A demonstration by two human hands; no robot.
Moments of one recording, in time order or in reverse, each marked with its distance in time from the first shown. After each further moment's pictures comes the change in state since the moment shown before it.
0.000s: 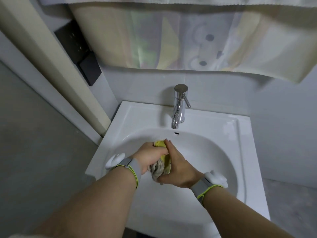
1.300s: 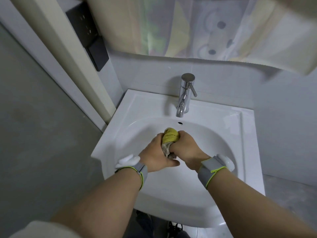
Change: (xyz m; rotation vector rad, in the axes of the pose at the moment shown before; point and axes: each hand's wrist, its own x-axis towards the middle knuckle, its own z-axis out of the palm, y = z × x) left_hand -0.018 -0.045 0.002 0.411 -0.043 0.393; right_hand -0.008 -0.054 -0.013 0.327 0.196 0.325
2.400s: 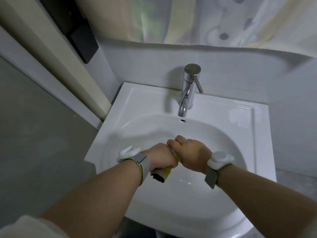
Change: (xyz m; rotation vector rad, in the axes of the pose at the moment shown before) left_hand 0.049 0.013 0.010 0.204 -0.309 -0.386; right_hand 0.063 0.063 -0.028 -1.222 -0.068 -0.840
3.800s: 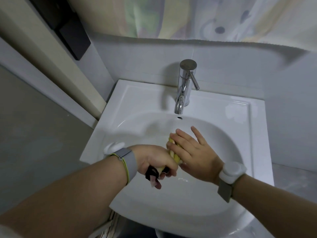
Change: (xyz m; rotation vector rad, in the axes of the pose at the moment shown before) left_hand -0.027 0.007 -0.013 -0.257 -0.450 -0.187; right_hand -0.036 0.002 0.000 -0.109 0.297 -0.159
